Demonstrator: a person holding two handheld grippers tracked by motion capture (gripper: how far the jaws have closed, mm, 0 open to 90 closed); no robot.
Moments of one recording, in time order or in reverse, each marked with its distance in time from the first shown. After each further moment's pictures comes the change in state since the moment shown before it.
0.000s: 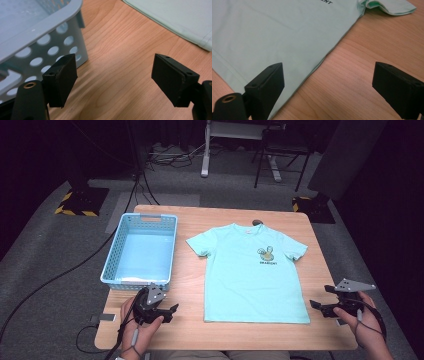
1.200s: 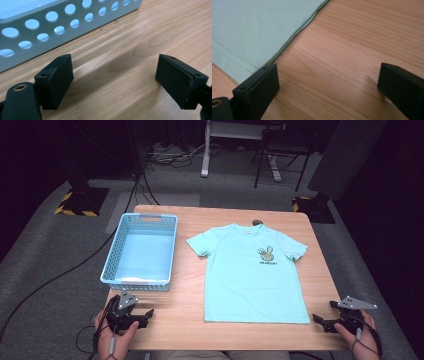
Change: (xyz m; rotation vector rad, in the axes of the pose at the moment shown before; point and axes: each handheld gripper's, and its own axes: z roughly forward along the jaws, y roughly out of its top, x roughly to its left) left arm 0.040 -0.056 -0.023 0.050 0.075 -0.151; right arm 0.005 -0.064 0.009 -0.001 -0.058 0.108
